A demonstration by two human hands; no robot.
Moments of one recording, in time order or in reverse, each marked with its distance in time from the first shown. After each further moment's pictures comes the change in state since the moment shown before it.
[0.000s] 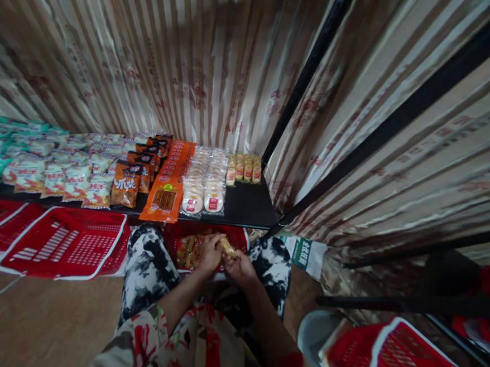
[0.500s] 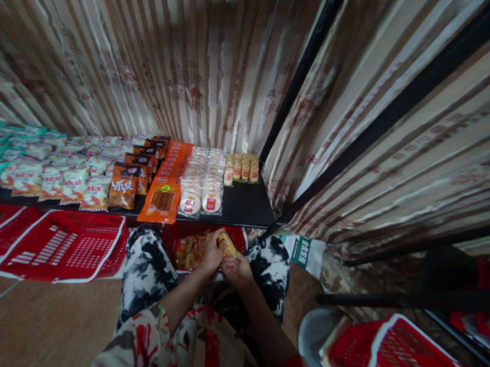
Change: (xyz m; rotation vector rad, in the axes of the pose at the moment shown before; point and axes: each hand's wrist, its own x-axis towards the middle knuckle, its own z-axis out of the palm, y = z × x) left_hand 0.005 -0.002 0.010 -0.019 0.026 0.086; right_hand -0.012 0.007 0.008 0.179 -0.090 0.026
